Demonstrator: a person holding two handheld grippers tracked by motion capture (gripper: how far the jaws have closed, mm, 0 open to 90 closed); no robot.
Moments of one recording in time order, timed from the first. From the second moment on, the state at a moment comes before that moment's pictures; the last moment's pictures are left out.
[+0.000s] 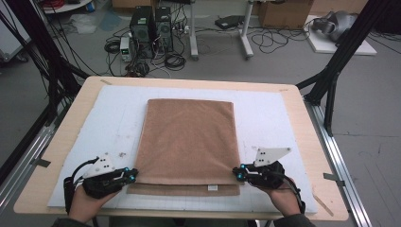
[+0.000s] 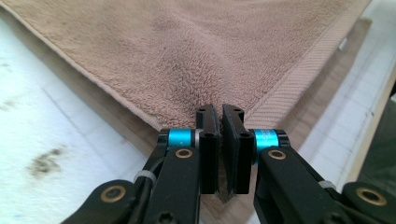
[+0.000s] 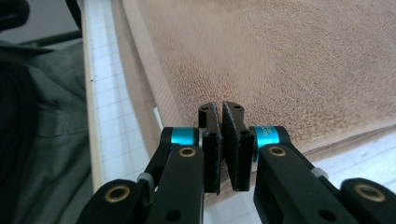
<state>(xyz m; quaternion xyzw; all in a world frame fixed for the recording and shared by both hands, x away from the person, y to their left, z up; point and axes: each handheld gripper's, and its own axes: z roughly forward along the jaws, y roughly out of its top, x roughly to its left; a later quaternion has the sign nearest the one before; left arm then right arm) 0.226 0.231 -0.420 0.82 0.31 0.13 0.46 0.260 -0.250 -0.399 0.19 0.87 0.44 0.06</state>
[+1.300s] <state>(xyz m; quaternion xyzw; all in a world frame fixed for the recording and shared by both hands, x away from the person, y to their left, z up) 0.275 0.234 -0.411 0.80 0.35 0.15 0.47 0.314 -0.243 -0.413 0.28 0.84 0.45 0.08</state>
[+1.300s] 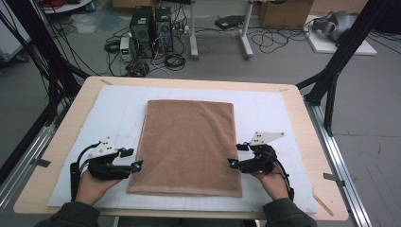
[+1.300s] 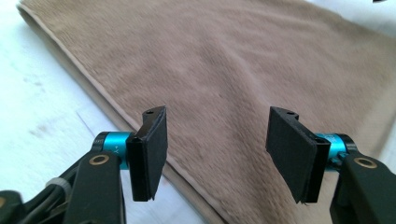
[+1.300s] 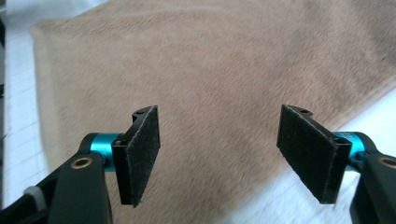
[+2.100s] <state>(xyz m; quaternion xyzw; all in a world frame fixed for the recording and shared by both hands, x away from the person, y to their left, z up) 0.333 0.227 -0.385 0.79 0.36 0.18 0.47 0.368 -0.223 -0.386 0.28 0.85 0.43 0.10</state>
